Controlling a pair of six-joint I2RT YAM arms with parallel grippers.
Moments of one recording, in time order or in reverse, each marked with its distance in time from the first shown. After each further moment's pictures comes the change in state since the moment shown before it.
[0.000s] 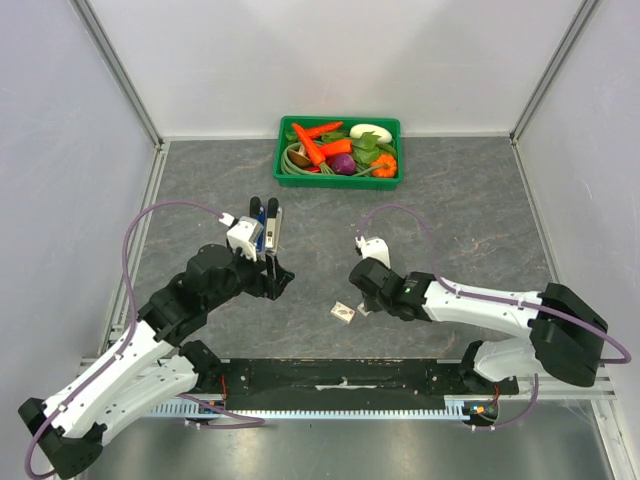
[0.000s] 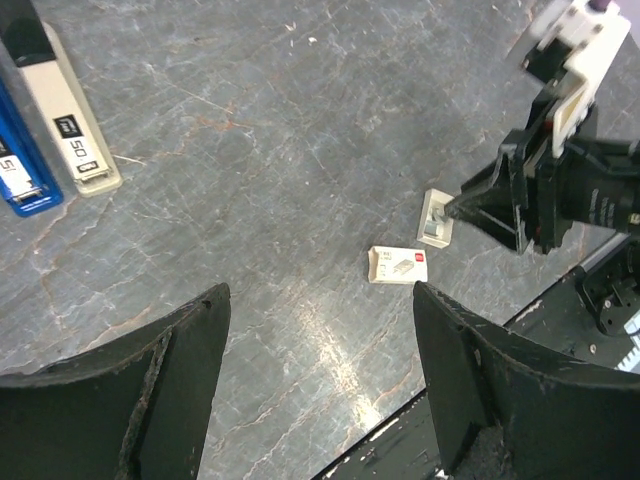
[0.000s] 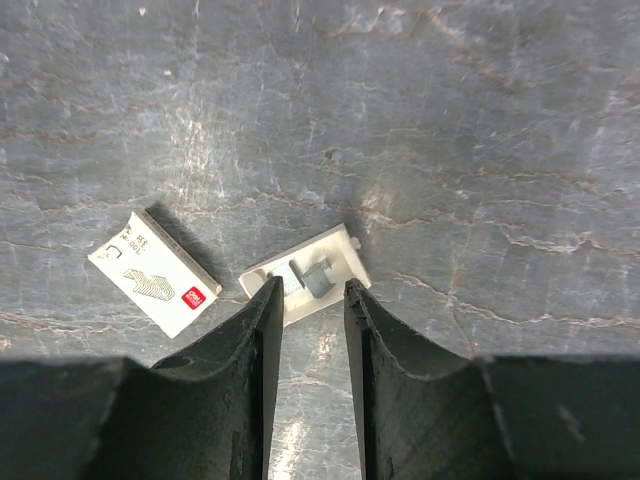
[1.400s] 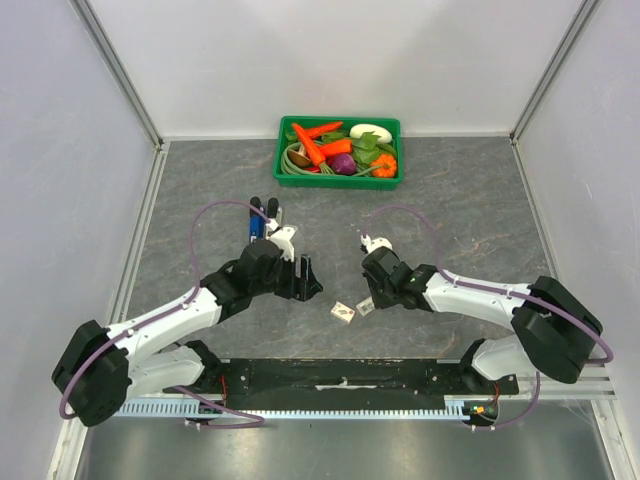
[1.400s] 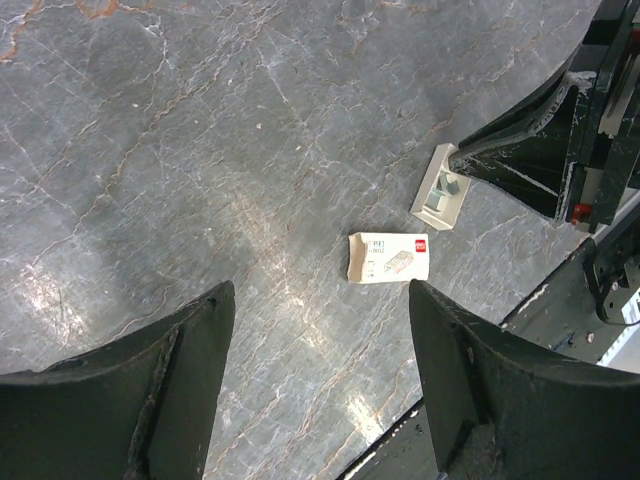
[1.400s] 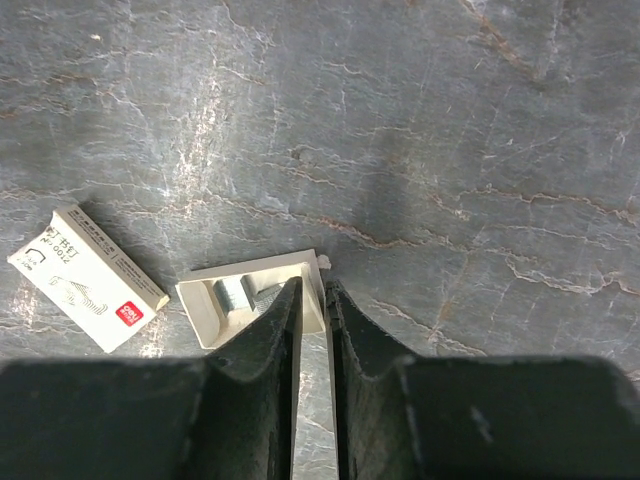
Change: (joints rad) left arm -0.017 0.434 -0.148 0.378 0.172 -0.132; right arm -0.175 0.035 -0.061 0.094 -0.223 -0.150
